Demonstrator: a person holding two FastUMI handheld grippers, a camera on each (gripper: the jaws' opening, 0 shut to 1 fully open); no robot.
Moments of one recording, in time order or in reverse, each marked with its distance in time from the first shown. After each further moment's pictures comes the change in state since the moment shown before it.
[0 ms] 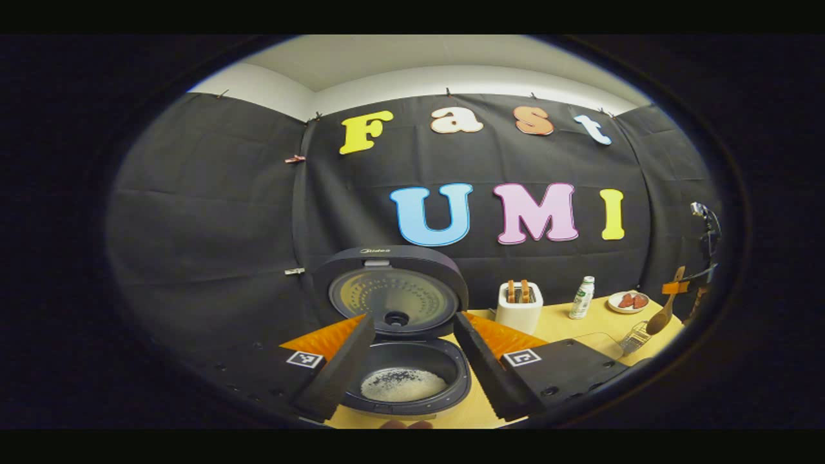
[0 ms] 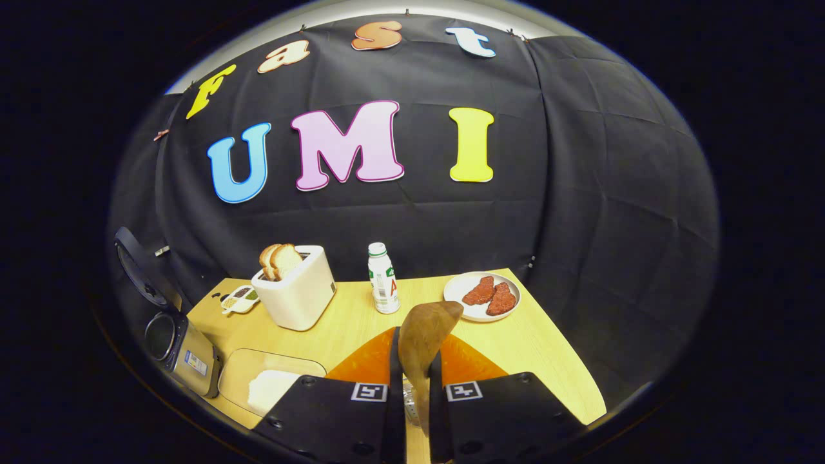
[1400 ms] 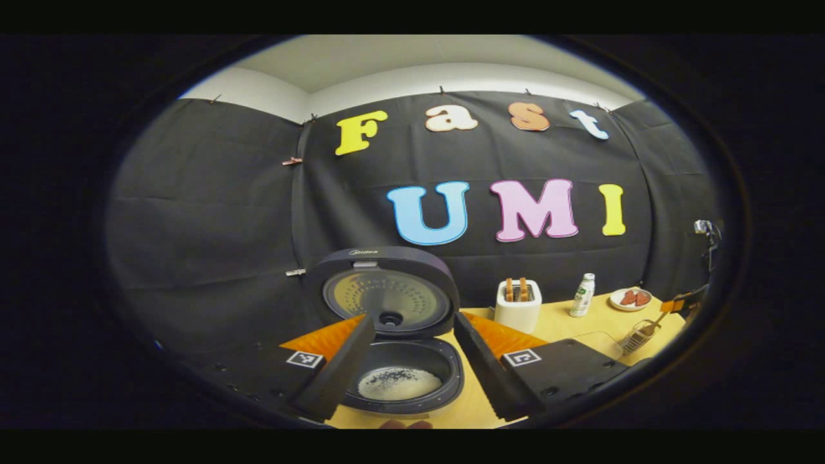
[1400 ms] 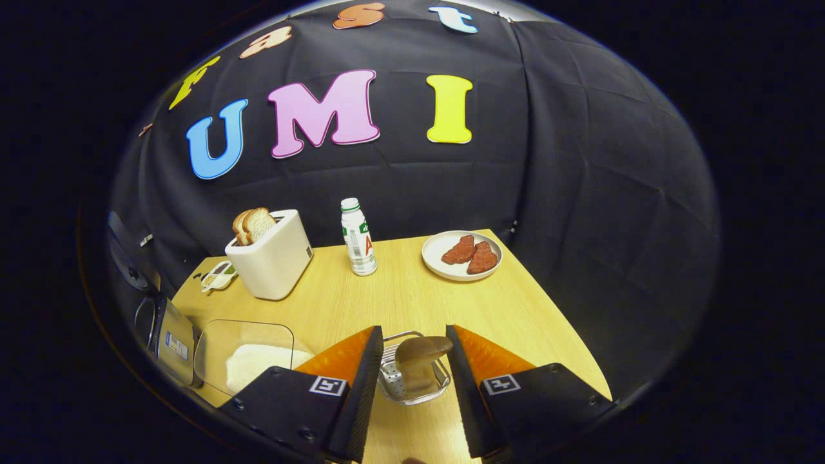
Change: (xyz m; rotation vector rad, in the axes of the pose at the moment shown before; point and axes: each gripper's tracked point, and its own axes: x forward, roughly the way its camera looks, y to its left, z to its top) left arm -0.005 -0.018 0.006 0.023 0.004 0.007; right arm -0.016 -0.034 -0.047 0.011 0.122 -0.098
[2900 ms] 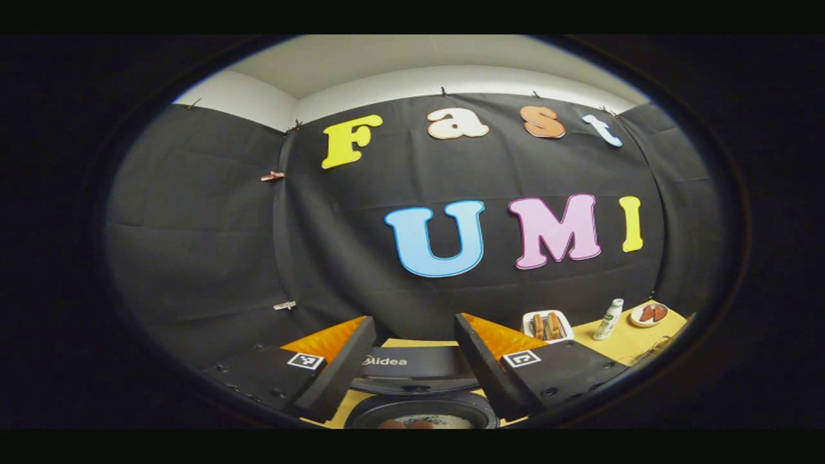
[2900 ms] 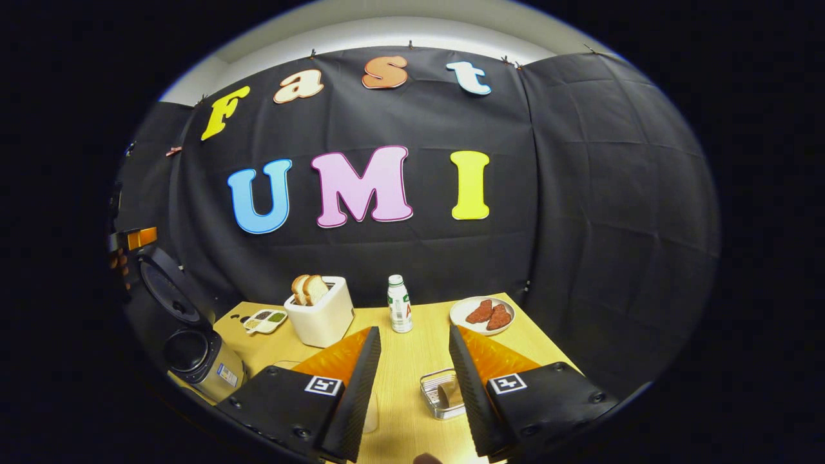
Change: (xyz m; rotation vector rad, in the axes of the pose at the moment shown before) left arm 0.149 0.045 0.088 0.024 -0.047 -0.040; right arm -0.102 0.062 0.080 0.007 -0.277 0.100
